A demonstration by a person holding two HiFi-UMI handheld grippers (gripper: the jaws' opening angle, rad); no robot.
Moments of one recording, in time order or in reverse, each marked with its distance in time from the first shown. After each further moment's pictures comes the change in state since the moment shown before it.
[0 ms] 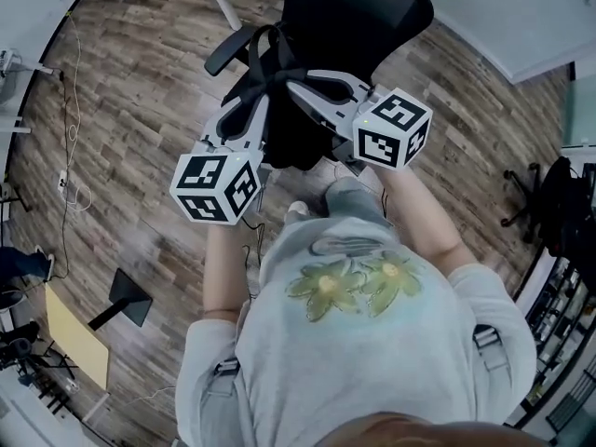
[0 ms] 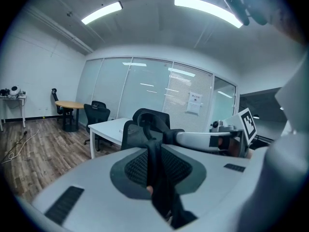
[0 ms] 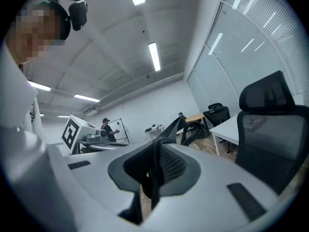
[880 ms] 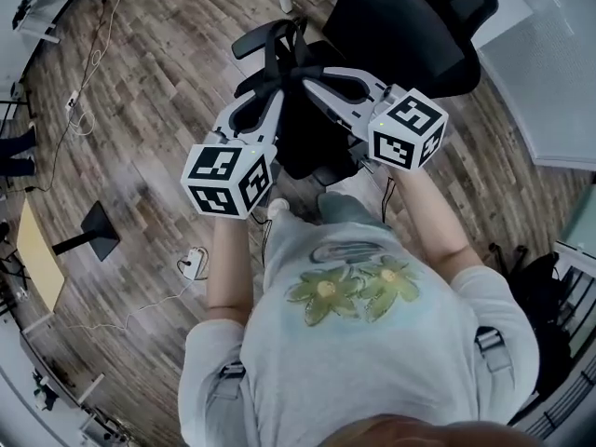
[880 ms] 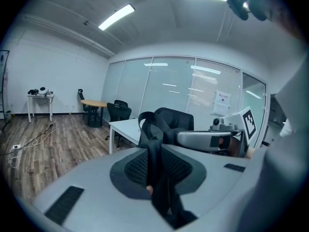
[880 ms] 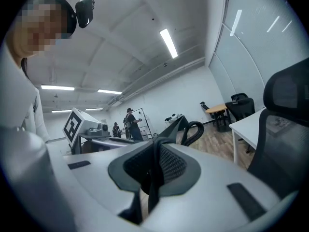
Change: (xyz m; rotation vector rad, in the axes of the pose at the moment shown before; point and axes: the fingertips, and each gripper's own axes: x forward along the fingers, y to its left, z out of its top) left arm 0.072 0.020 0.011 -0.110 -0.006 0.305; right arm 0.030 -0.081 0.016 -0.047 0.158 0.316
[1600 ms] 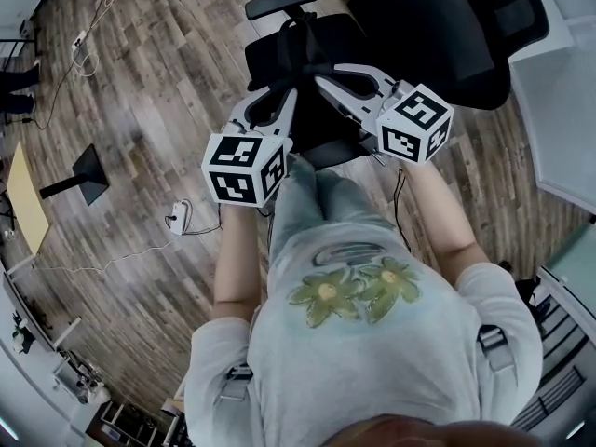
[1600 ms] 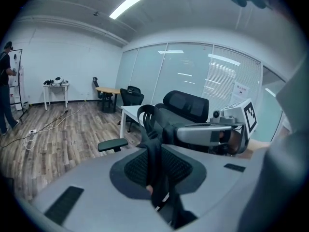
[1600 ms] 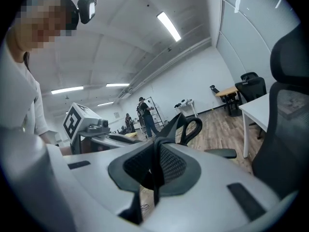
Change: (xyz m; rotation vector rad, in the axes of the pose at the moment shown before) left arm 0.028 0.019 -0.073 -0.093 0.130 0.150; right arm 0.017 -0.033 -0.068 0.044 0.157 0.145
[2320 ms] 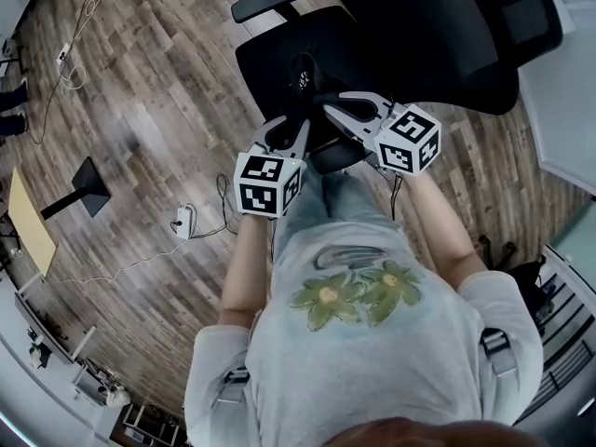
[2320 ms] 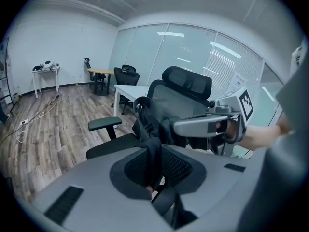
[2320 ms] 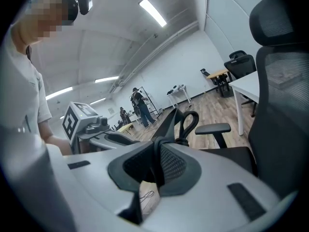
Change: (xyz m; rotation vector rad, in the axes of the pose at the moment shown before) left arm 0.047 0.004 -0.091 -0.015 0.205 -0.087; right arm 0.004 -0.040 -0.093 0.136 0.144 -0.050
